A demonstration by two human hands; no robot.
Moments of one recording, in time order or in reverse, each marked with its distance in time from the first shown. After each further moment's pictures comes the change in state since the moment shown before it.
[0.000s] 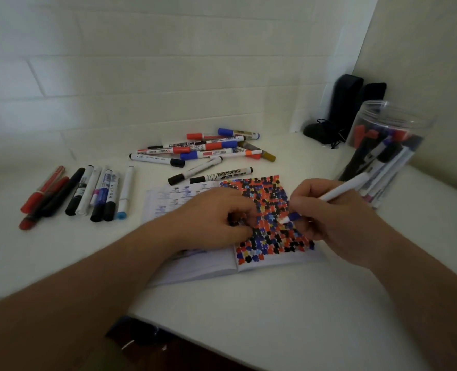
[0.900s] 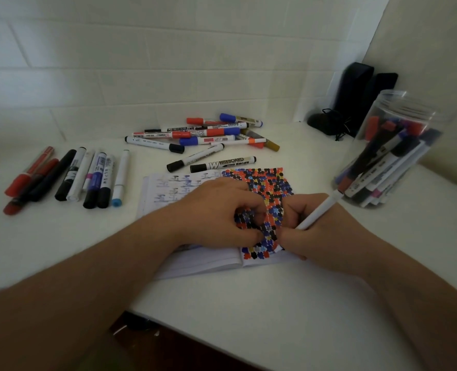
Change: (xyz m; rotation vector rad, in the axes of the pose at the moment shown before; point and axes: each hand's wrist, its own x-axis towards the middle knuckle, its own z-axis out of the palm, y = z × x) left_hand 0.003 -0.007 0.008 0.073 0.034 0.033; right_hand 0.004 0.019 0.020 -0.479 -0.046 -0.035
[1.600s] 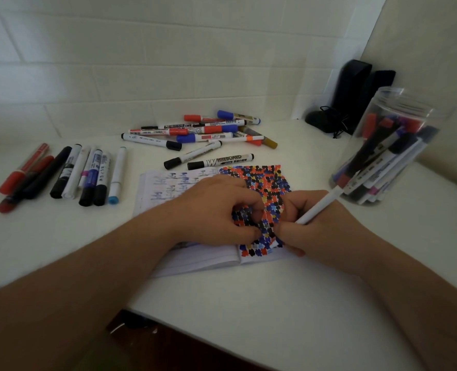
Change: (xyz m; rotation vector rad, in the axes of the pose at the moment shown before) left_hand 0.000 -0.002 0.001 0.007 0.007 0.002; right_hand -0.001 0.003 0.002 0.076 0.022 0.035
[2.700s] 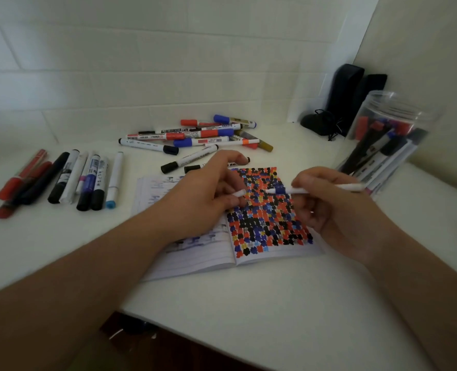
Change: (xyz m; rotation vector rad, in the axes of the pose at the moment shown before) left_hand -0.007 0.001 -0.007 -0.488 0.220 -0.162; right_hand 0.006 0.000 -0.024 0.697 0.092 0.043
